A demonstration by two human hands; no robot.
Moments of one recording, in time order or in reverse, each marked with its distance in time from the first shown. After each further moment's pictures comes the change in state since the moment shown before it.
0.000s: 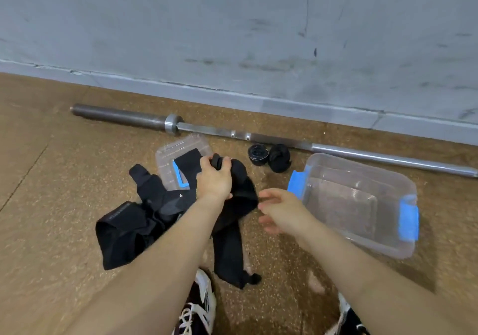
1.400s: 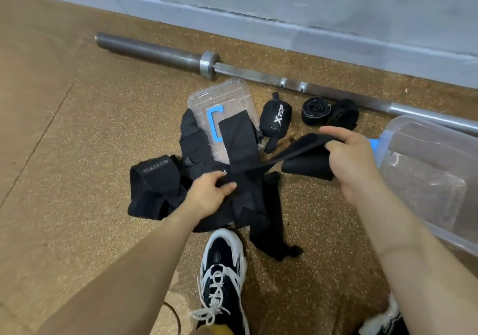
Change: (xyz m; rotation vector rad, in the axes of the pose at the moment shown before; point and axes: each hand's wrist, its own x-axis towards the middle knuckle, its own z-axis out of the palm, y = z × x) left_hand 0.023 -0.141 -0.087 0.412 -0.249 0.072; right_hand 0.058 -0.012 0.021 0.039 0.323 -0.180
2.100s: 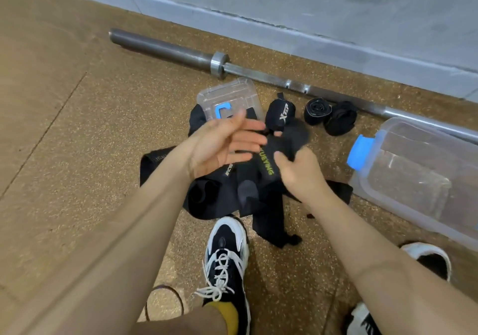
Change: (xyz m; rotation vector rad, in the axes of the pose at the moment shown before) left_hand -0.040 0.091 -0.076 -0.755 -0.376 0.117; right_hand -0.048 0.017 0.057 -0.166 -0.215 -0.290
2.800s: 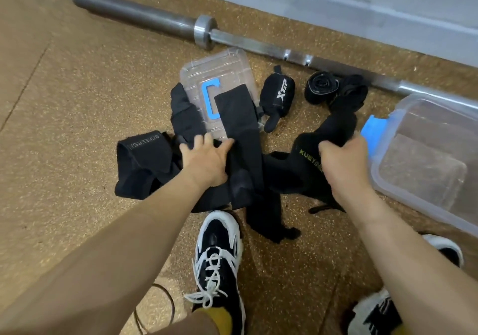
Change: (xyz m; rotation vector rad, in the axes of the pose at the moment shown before) left_hand 0.074 -0.111 -0.022 1.688 0.234 -0.297; right_hand 0.023 0.038 -0.037 0.191 0.342 0.164
